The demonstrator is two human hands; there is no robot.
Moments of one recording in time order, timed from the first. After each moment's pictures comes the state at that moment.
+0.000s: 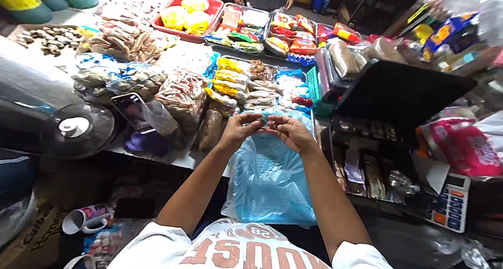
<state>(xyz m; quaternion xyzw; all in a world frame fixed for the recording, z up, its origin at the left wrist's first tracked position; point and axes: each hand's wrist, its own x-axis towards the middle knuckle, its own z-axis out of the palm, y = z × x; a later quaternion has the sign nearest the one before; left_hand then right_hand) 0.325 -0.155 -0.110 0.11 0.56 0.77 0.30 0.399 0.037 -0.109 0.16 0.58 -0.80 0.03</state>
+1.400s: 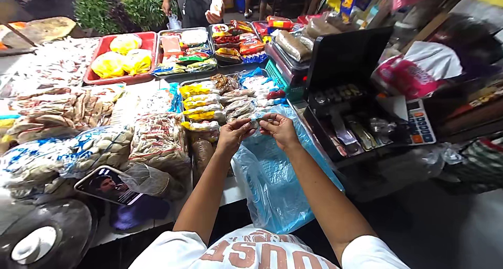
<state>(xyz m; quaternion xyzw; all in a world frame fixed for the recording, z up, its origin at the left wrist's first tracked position) 0.261 -0.127 -0.147 0.10 0.47 0.76 0.43 0.384 -0.011 -0.123 0.34 0.56 -0.71 -0.26</state>
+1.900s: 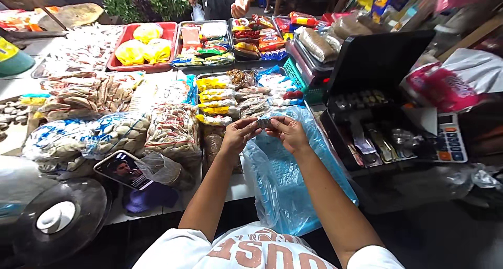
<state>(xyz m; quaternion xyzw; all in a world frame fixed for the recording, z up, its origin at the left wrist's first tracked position) 0.251 -0.147 -0.145 0.07 0.46 0.78 0.42 0.371 -0.019 -0.125 0.32 0.49 -0.78 -0.22</state>
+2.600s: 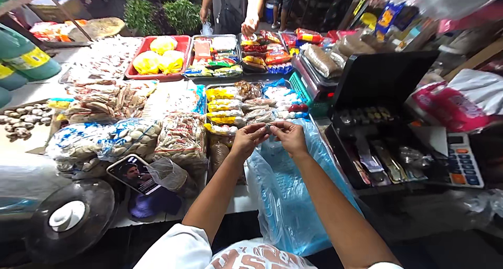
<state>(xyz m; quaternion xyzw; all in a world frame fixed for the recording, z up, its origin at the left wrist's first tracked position) 0.245 -0.124 -0.136 0.06 0.45 0.78 0.42 0.349 -0.013 -0.110 0.31 0.71 -0.59 -0.22</state>
